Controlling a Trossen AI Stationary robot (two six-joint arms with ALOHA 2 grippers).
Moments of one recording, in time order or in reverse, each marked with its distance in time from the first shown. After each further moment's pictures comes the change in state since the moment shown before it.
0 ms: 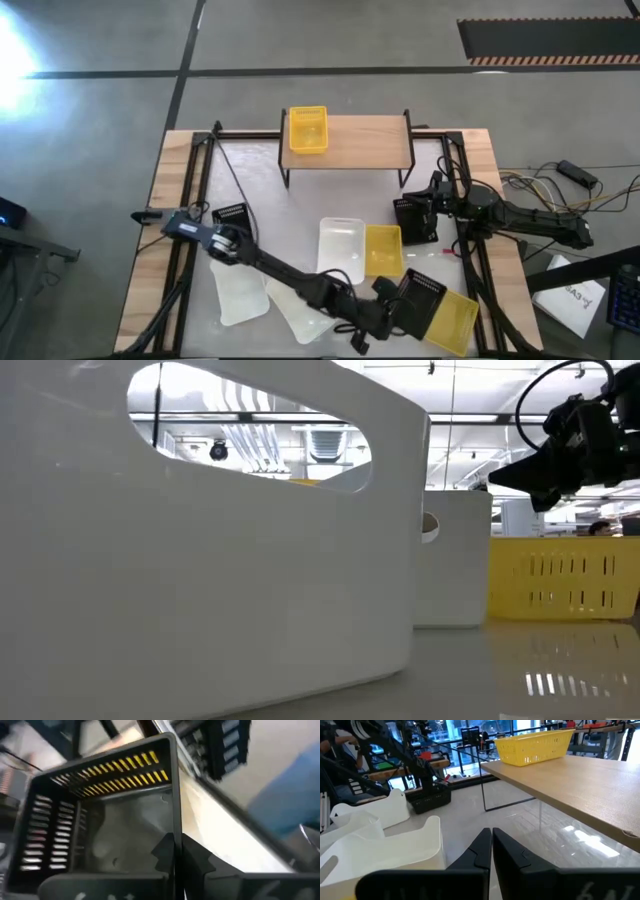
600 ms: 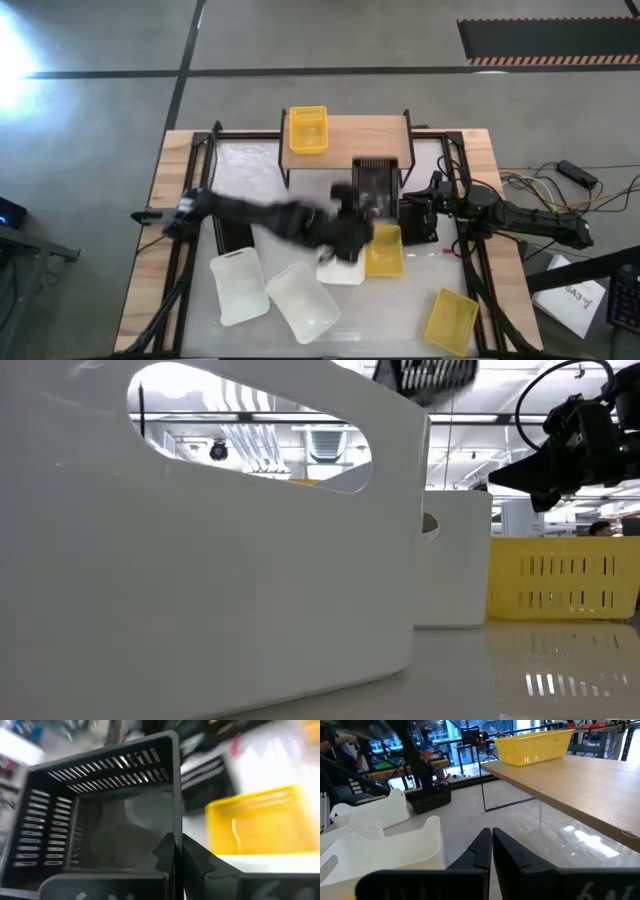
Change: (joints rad) left arm 0.246 -0.366 0.002 -0.608 -0.435 -0.066; right arm 0.000 0.000 0.000 0.003 0.000 0.000
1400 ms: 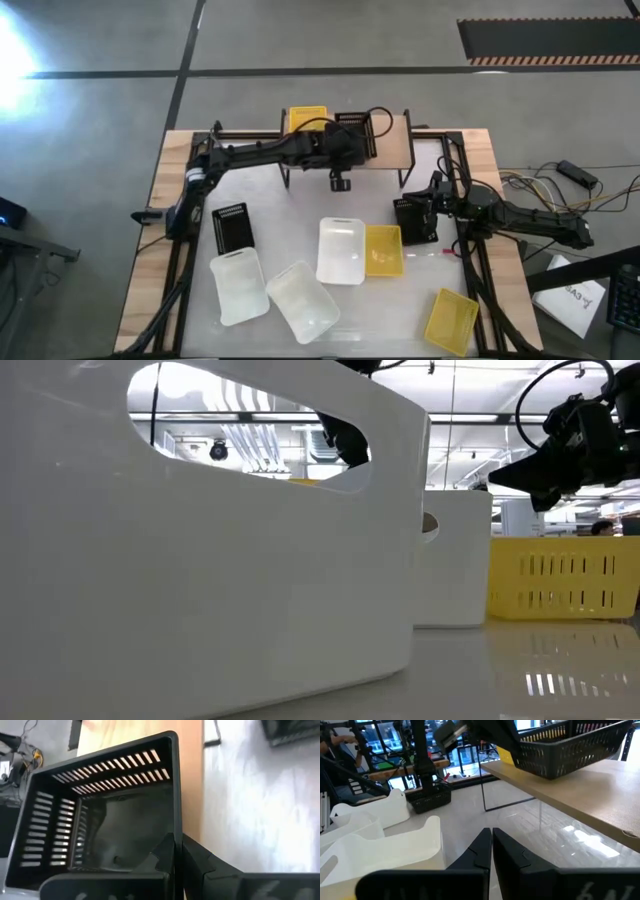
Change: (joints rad) left arm 0.428 0.007 -0.143 0.035 0.302 0.151; right arm 0.000 0.000 0.000 0.000 0.000 0.000
